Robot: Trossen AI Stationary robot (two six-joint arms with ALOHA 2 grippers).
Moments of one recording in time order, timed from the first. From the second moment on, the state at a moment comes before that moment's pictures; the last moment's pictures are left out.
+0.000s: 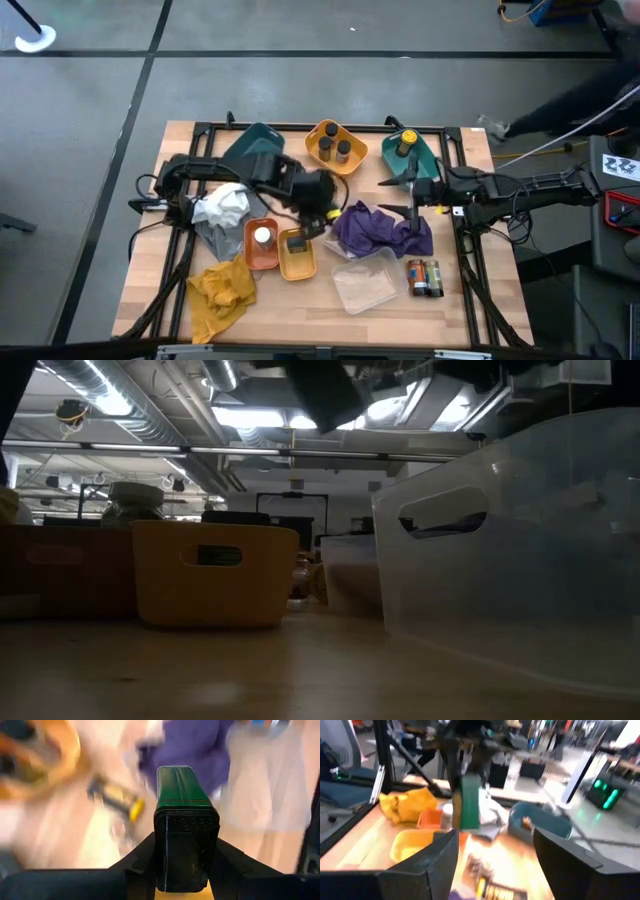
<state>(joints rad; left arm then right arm) -0.11 1.88 2.08 -1.33 -0.14 -0.42 0.11 0.81 0.69 -0.04 0.13 -0.15</state>
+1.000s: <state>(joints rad) -0.33 2.16 2.08 -1.49 -0.03 -0.57 0.11 0.81 0.69 -0.30 0.12 -0.03</state>
